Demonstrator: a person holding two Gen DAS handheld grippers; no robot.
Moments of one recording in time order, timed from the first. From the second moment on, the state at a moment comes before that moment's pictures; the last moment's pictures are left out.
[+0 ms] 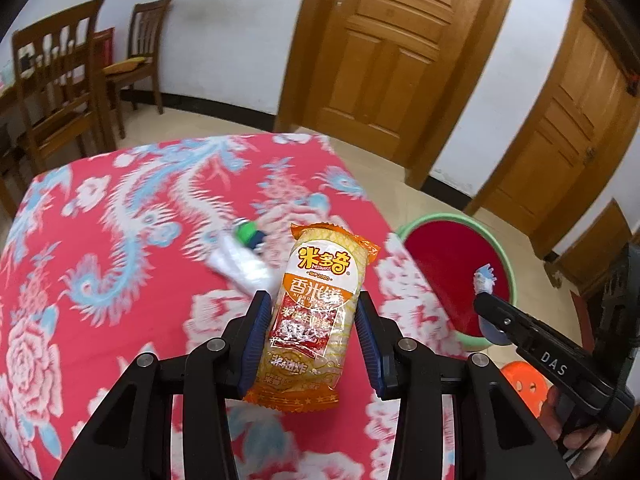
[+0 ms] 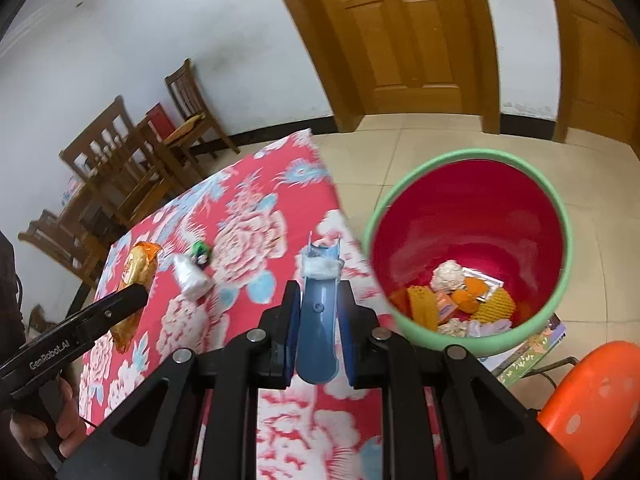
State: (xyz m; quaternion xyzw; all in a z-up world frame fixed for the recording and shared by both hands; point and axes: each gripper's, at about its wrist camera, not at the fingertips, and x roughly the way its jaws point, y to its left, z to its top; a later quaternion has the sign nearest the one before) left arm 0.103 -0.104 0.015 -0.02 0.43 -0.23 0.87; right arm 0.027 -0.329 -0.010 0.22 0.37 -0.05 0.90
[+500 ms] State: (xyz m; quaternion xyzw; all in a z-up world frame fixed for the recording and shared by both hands) left arm 0.106 -0.182 0.003 0.01 0.45 -0.28 0.85; right arm 0.009 -0.406 -0.039 0.28 0.37 -0.11 0.88
